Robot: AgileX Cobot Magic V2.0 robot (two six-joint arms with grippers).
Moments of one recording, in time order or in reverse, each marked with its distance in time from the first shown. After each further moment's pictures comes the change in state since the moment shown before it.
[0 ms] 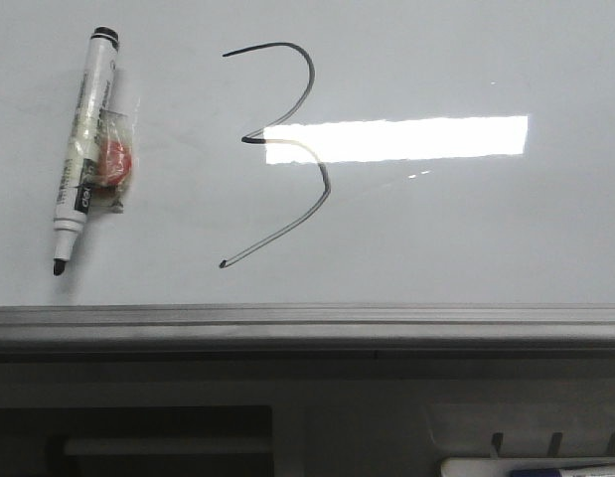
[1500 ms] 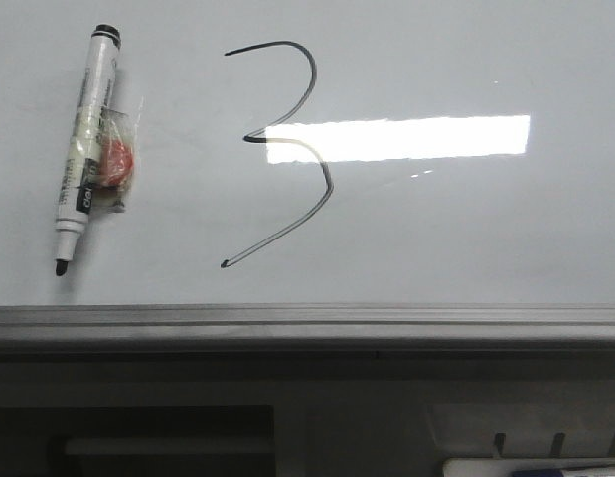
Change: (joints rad) left arm 0.412 -0.026 0.197 0.110 -0.082 -0.002; right arm 0.000 -0.073 0.111 0.000 -0.006 0.000
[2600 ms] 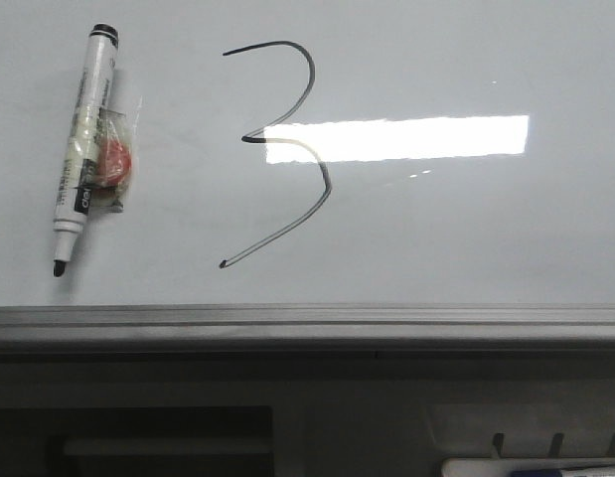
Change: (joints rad) left arm 0.474 -0.184 0.149 0.102 0.252 -0.078; right arm 0.000 0.000 0.000 0.000 -0.002 0.000
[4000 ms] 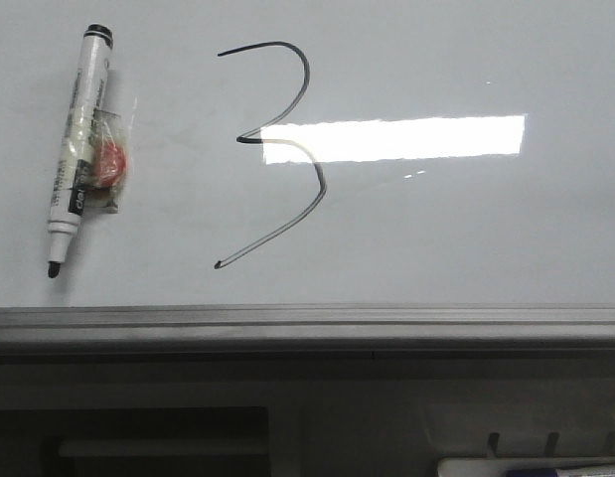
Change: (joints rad) left arm 0.000 0.000 0.000 0.002 0.000 0.000; right arm -0.545 0.037 0.000 0.000 -0.010 0.000
